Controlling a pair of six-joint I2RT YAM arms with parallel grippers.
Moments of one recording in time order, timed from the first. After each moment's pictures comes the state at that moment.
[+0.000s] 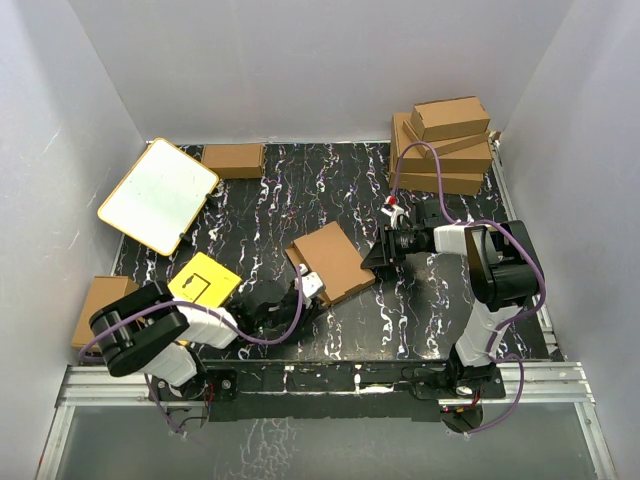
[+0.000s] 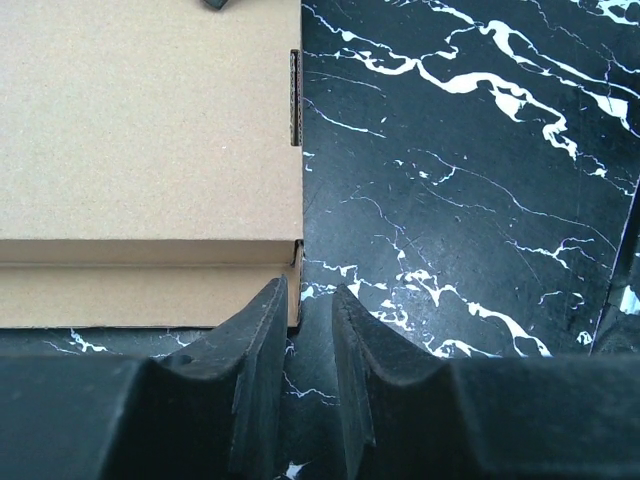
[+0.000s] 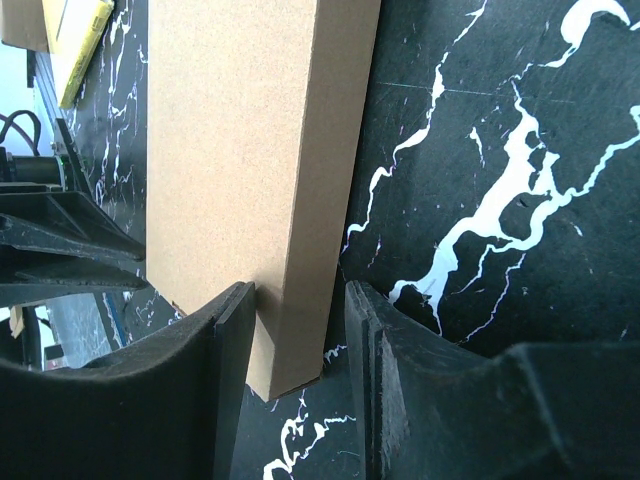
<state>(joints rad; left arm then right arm) -0.97 1.46 0.27 0.81 0.15 -0.01 0.13 1.82 0.86 -0.07 -0.97 0.04</state>
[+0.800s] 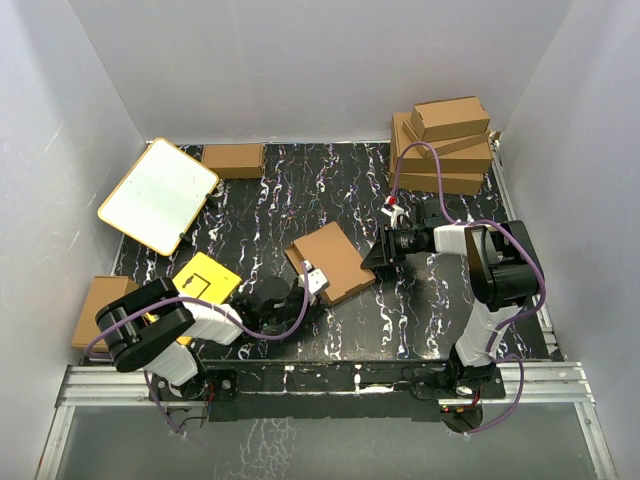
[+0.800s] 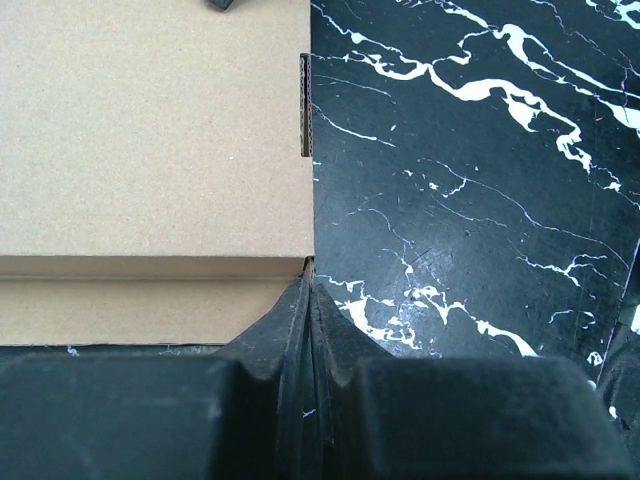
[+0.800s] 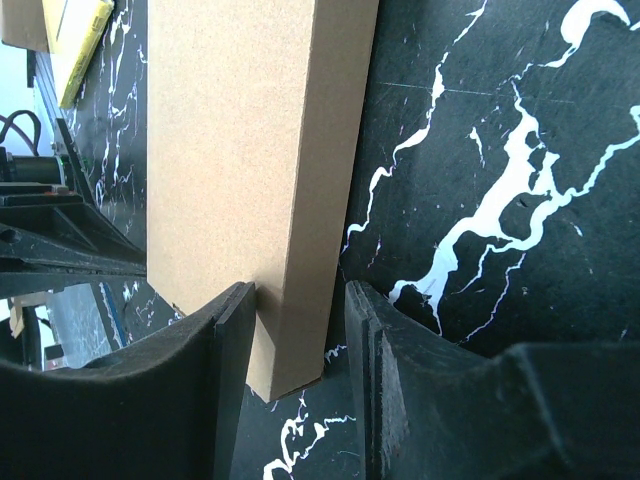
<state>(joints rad) -0.97 1.50 0.32 0.78 0.14 -0.02 0.13 1.82 0.86 -0.08 -0.97 0.04</state>
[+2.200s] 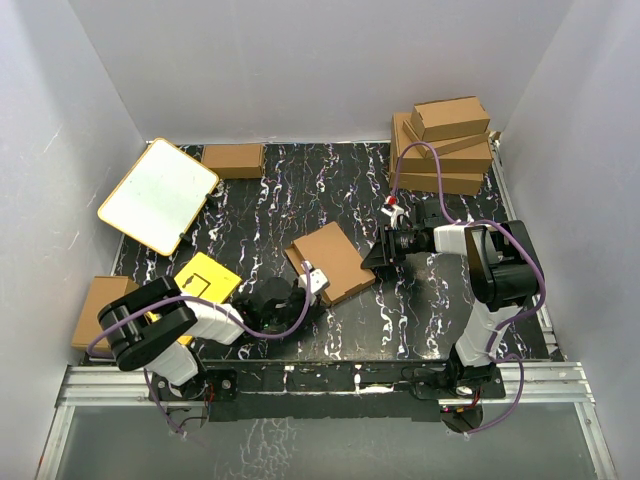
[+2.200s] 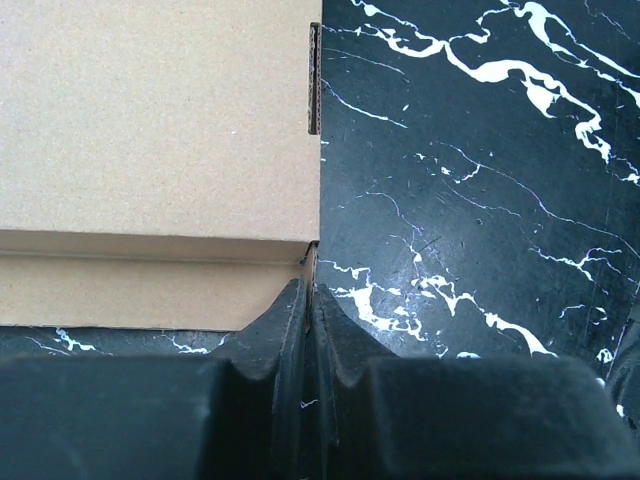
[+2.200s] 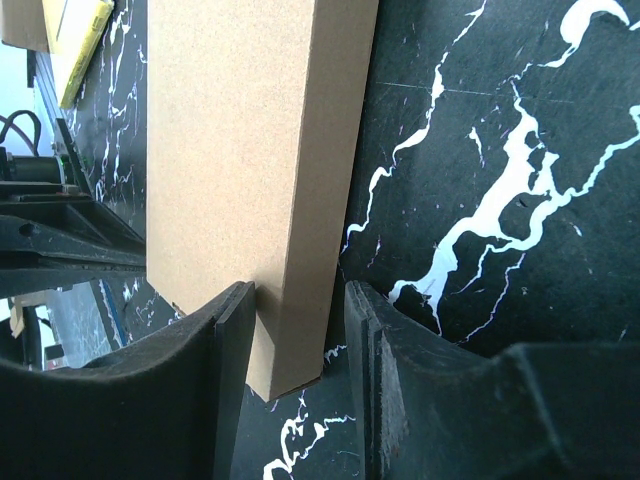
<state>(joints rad) -0.97 1.52 0.32 0.75 0.12 -0.05 0.13 1.82 0.86 -0.08 -0.97 0.04</state>
